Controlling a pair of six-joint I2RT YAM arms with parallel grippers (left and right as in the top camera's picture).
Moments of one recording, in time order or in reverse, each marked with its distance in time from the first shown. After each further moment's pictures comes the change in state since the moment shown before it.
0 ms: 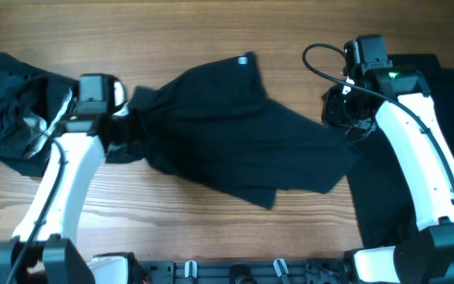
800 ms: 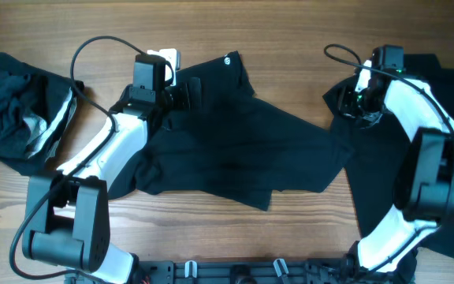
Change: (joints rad) left arm -0.246 0.264 0.023 0.645 0.042 0.059; right arm -0.269 0.380 -0.109 0.483 -0.191 -0.227
